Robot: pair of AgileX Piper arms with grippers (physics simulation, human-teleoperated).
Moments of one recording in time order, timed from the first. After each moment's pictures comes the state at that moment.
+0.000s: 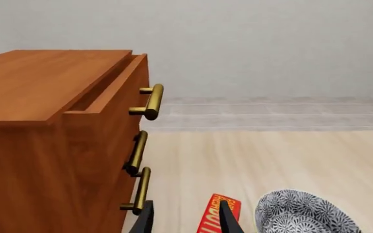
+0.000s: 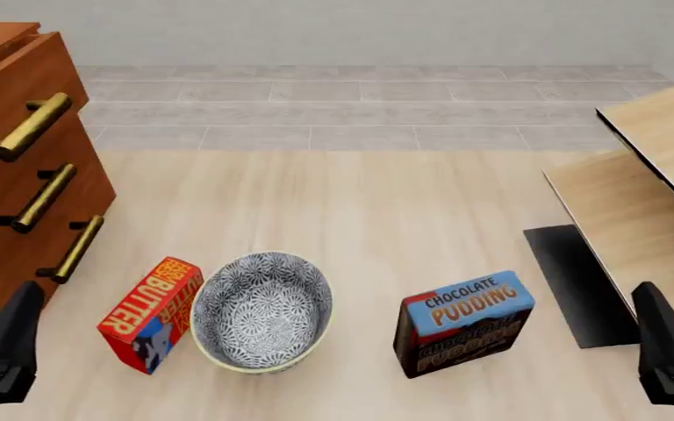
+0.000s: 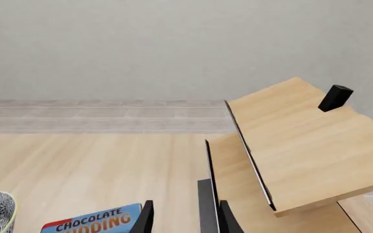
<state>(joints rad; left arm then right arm) -0.01 0.03 -0.02 0.00 0.00 0.00 0.02 0.00 -0.01 0.00</state>
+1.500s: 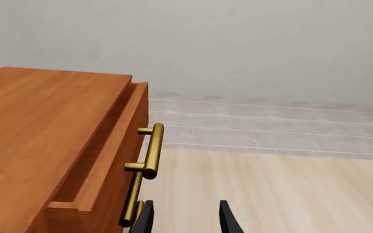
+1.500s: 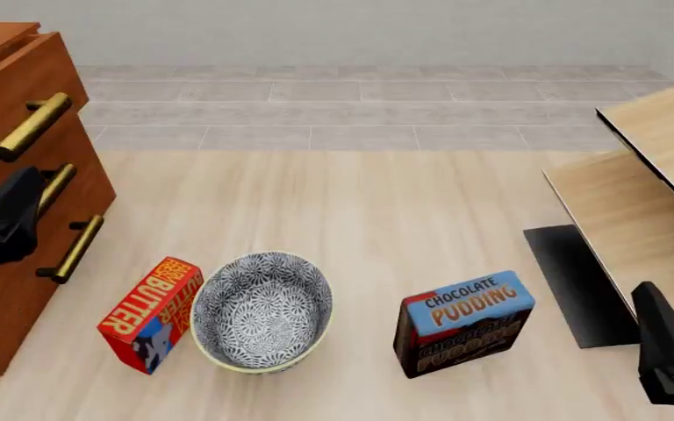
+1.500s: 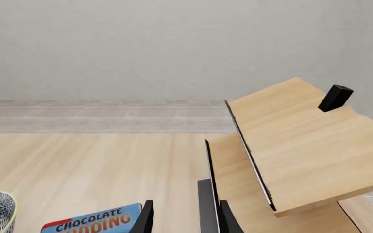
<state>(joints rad) 0.00 0.58 -0.32 -0.20 -0.07 0.00 0.02 0.00 -0.01 0.00</state>
